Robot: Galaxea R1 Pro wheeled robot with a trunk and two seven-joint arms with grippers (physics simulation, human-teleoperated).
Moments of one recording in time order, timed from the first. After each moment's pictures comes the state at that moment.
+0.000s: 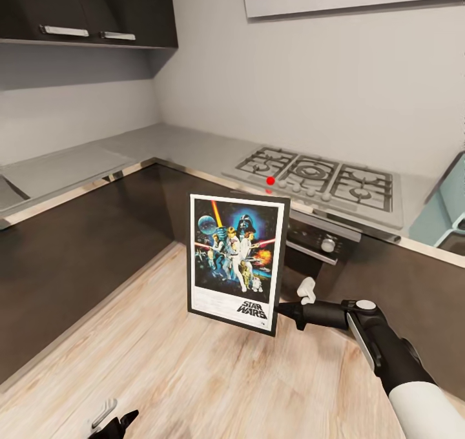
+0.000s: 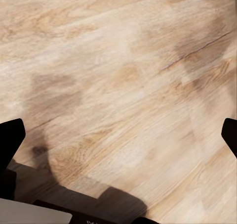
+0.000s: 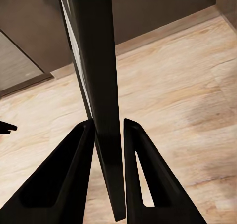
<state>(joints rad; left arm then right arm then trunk) -0.28 0.21 0.05 -0.39 0.73 0.19 -0.39 -0.58 -0.16 0.00 -1.01 0.09 0.33 1.12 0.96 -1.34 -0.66</state>
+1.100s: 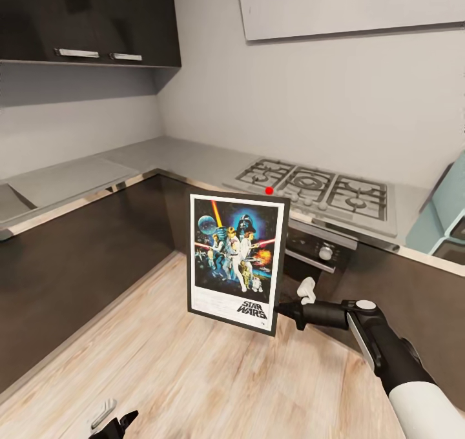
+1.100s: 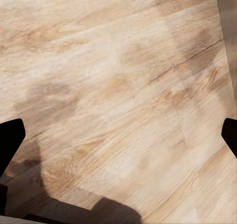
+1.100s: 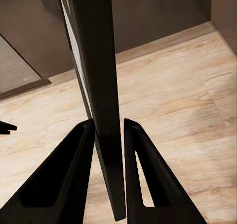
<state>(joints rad) -0.28 0.21 0.05 -0.38 0.73 0.19 -0.39 -0.58 -0.16 0.00 -1.01 0.09 0.33 1.12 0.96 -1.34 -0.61</state>
